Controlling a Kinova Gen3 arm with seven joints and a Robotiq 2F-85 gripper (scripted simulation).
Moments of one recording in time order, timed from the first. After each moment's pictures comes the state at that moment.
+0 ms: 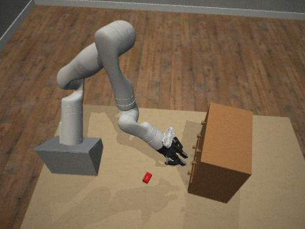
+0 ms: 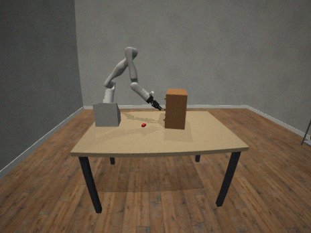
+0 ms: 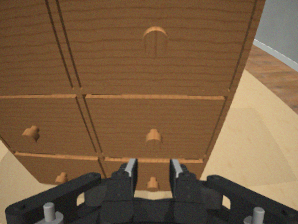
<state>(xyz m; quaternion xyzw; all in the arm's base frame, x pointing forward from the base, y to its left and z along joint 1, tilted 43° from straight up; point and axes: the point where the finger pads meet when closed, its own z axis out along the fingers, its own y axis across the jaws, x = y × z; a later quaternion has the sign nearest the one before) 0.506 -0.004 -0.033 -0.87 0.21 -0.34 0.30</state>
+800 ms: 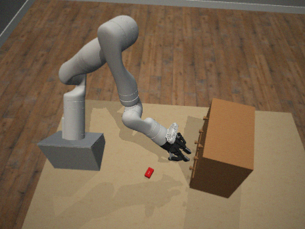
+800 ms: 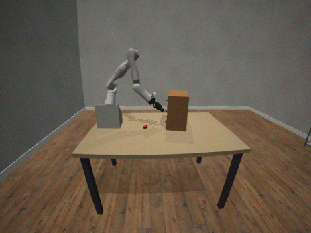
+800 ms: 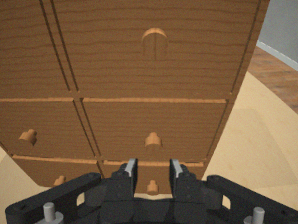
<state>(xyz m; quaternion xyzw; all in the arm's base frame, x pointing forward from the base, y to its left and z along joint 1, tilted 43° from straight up) 0.511 -0.004 -0.034 -0.87 0.21 -0.34 0.31</state>
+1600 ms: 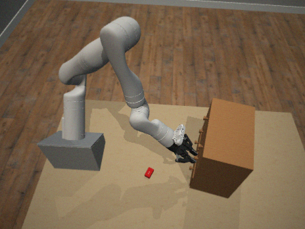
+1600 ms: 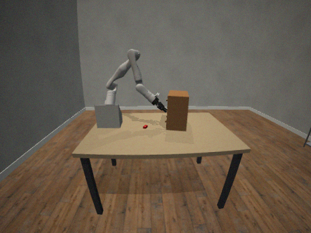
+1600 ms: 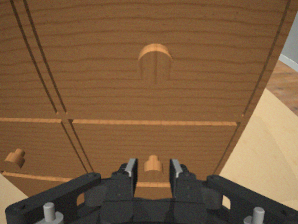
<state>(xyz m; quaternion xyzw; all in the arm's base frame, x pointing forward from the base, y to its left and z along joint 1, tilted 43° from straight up) 0.540 -0.006 -0.038 -0.87 0.21 -0.34 0.30</state>
